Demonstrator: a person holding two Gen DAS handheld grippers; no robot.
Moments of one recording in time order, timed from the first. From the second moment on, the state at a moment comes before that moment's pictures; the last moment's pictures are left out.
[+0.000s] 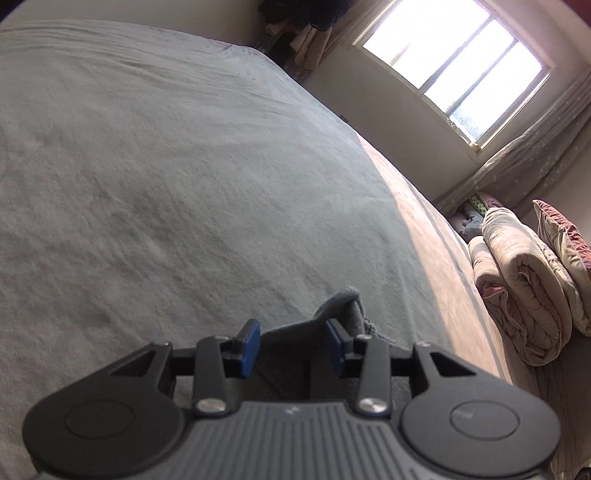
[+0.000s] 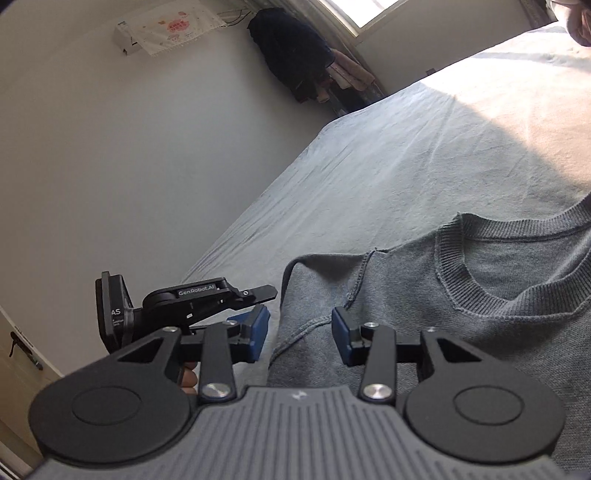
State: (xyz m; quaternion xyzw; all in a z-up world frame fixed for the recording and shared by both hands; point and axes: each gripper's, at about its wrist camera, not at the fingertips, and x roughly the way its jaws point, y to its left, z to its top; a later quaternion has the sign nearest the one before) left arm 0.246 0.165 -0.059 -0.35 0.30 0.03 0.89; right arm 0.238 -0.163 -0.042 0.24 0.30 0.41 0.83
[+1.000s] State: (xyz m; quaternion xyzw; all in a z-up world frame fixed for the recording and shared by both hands) left arm 0.243 0.188 -0.094 -0.44 0.31 -0.05 0.84; right arm 0.236 -0.061 -0.091 0.01 0.34 0.38 0.86
